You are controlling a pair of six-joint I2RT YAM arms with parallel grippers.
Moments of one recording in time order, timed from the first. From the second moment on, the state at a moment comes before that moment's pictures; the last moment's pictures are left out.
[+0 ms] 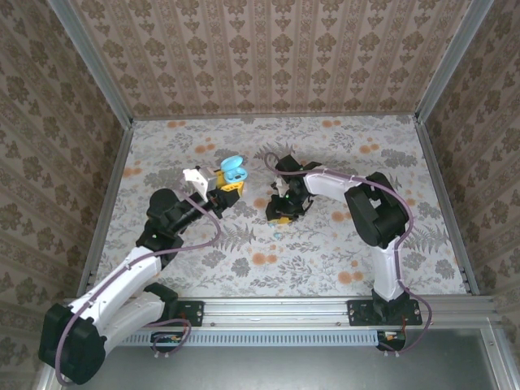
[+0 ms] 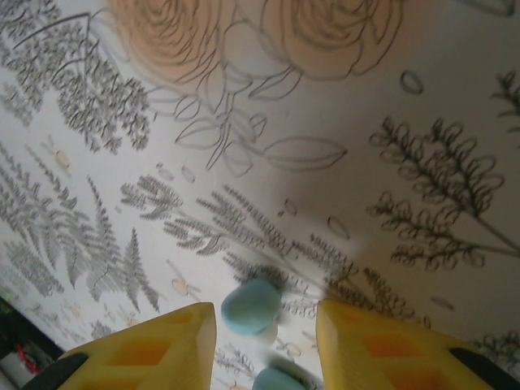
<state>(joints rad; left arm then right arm) -0.52 0.88 0.50 0.48 0.47 -0.09 0.55 2.05 1.39 -0.73 -0.48 0.46</state>
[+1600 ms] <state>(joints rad) -0.50 0.87 0.49 0.47 0.47 -0.09 0.70 2.13 1.58 -0.89 -0.16 0.47</state>
